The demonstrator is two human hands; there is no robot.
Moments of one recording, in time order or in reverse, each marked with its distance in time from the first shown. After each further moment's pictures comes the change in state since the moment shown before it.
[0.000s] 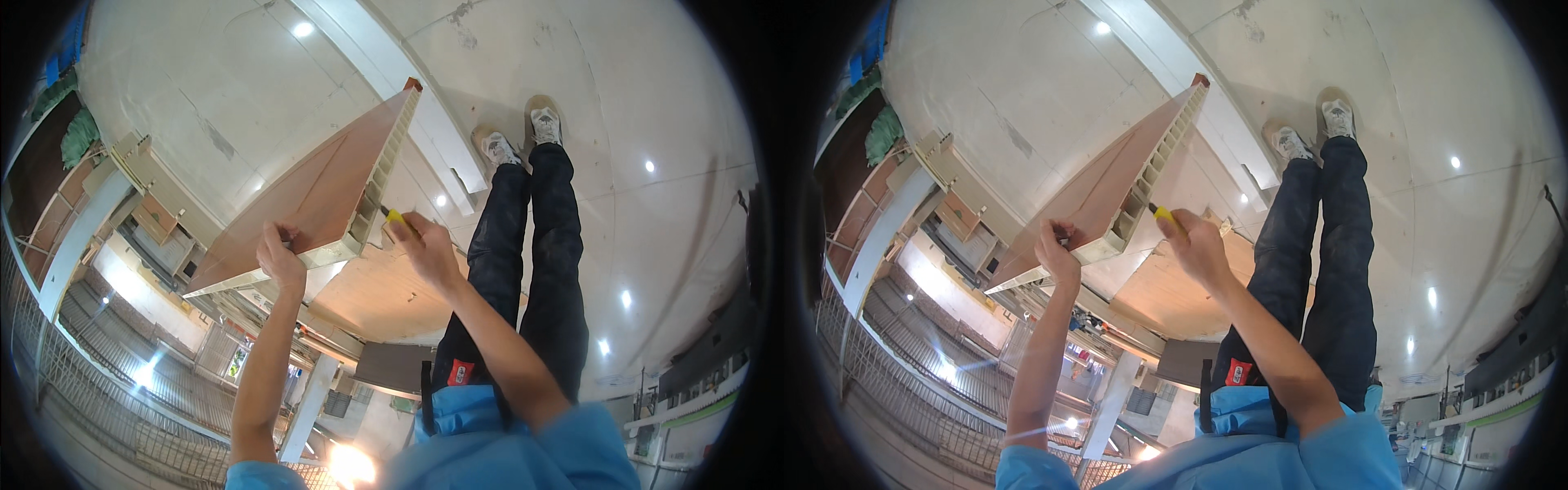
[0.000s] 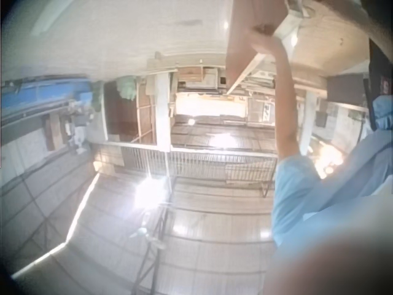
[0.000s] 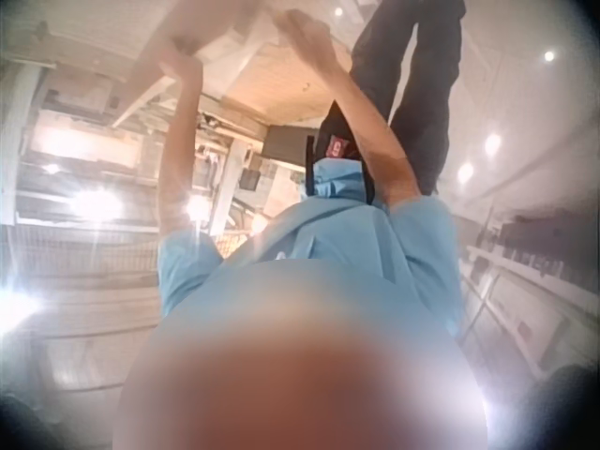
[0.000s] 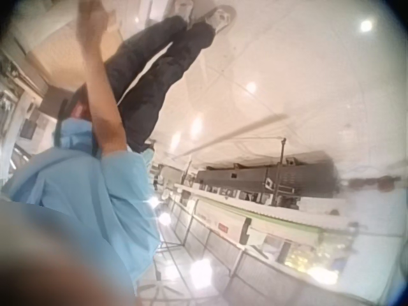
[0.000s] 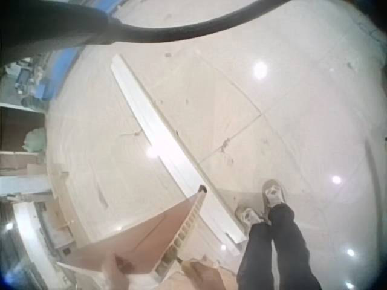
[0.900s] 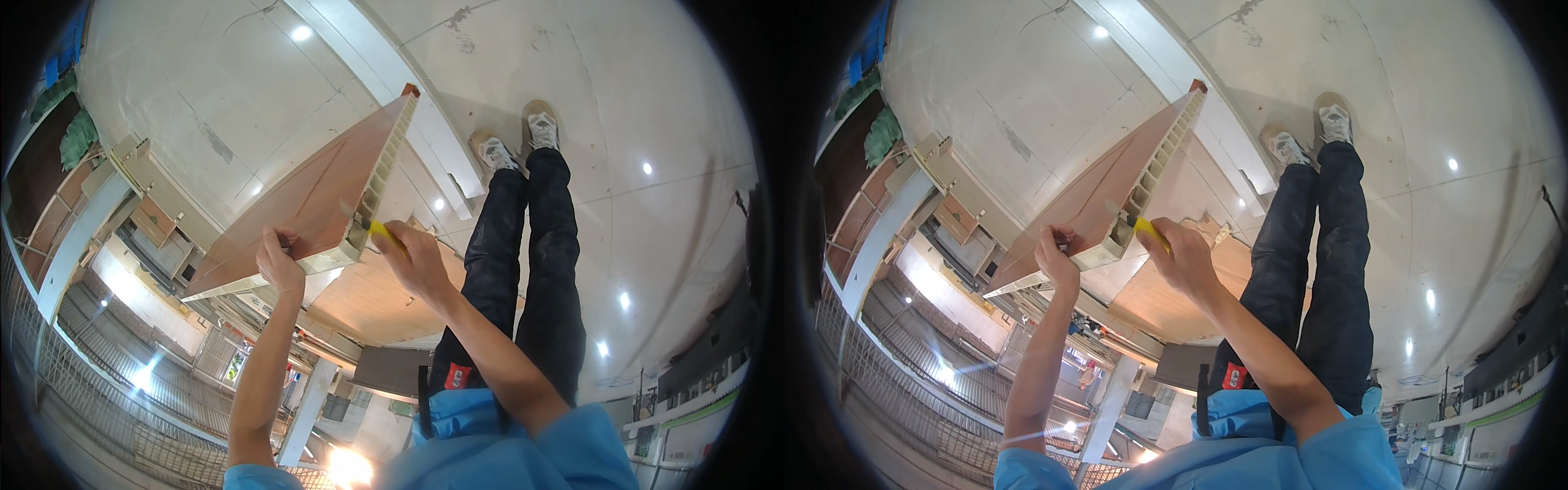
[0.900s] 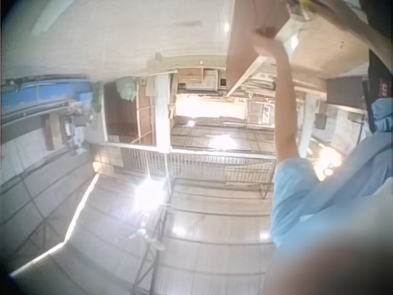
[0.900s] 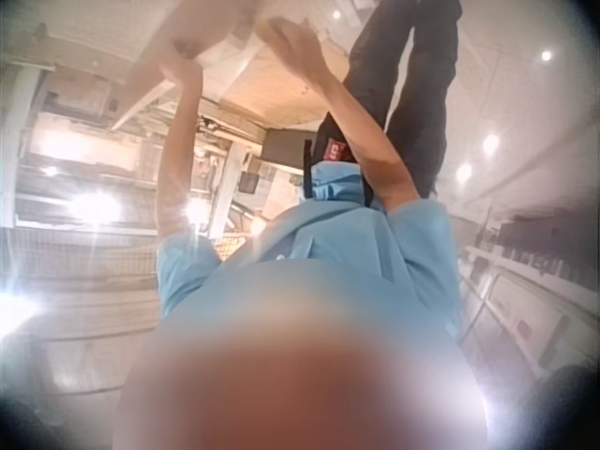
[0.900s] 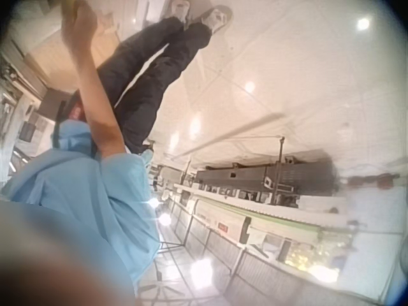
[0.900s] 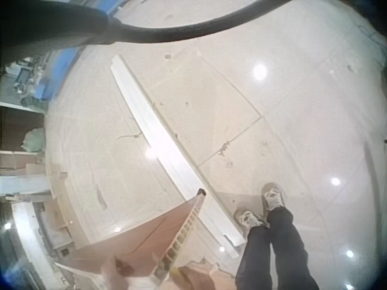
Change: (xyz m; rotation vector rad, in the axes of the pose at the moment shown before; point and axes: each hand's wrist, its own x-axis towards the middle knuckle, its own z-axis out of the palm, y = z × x) left_hand -0.003 0.009 0.001 -0.013 0.027 -0.019; right_hand 0.000 -0.012 0.012 -0.086 0.037 -0.175
